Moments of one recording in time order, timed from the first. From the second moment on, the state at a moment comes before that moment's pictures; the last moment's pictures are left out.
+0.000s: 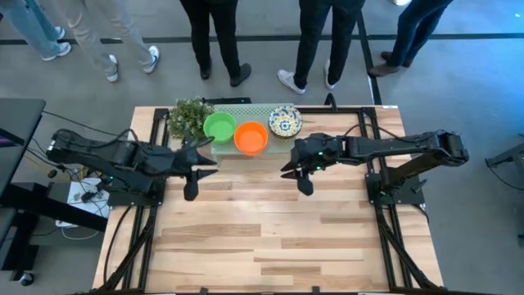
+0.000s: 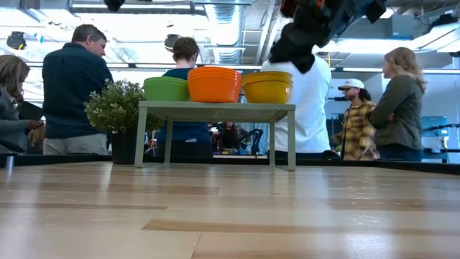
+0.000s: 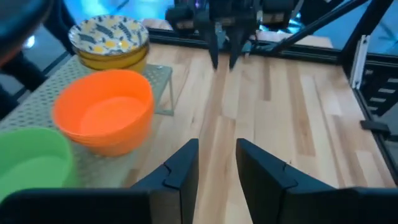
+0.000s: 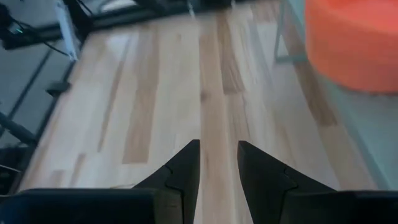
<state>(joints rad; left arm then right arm) -0.27 0.88 0.96 -0.55 -0.40 -0.18 -0.06 1.30 0.91 -0.20 -0.16 0.13</state>
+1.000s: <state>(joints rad) -0.28 0.25 0.39 -0.14 -0.48 -0.02 -0.09 0.64 0.69 -0.21 -0.15 0.07</state>
